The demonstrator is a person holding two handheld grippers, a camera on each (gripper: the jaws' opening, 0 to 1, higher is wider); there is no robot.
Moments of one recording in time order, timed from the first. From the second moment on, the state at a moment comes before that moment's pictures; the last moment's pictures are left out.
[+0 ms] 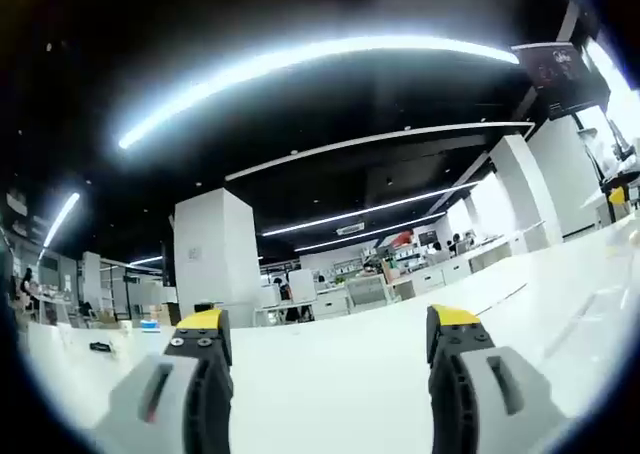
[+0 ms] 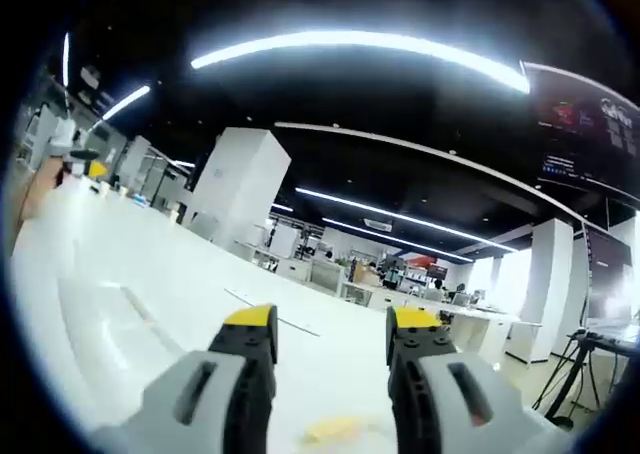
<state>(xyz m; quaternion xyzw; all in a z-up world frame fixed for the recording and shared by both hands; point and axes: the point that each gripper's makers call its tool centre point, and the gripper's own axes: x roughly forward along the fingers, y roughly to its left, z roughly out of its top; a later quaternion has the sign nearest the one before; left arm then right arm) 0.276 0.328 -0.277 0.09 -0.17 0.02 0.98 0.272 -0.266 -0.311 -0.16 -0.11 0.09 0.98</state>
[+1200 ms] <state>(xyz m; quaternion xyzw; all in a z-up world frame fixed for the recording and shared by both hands) 0.274 0.358 -0.281 0.06 -0.16 0.05 0.98 0.269 -0.258 -0.309 -0.15 -0.12 0.09 0.98</state>
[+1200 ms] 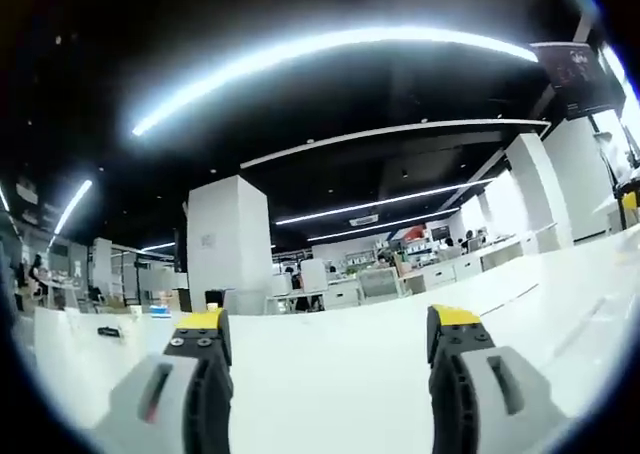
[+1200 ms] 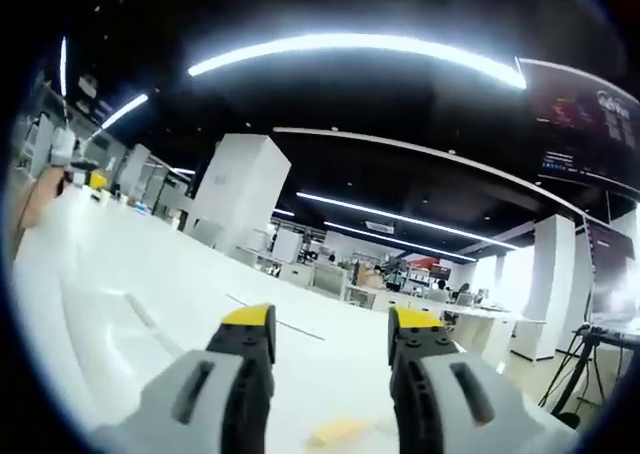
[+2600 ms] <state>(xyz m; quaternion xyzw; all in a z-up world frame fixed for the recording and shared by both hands) 0.284 0.315 -0.291 0.08 -0.12 -0.02 0.99 0.259 -0.291 -0.304 -0.10 -0.12 0.07 0.99</state>
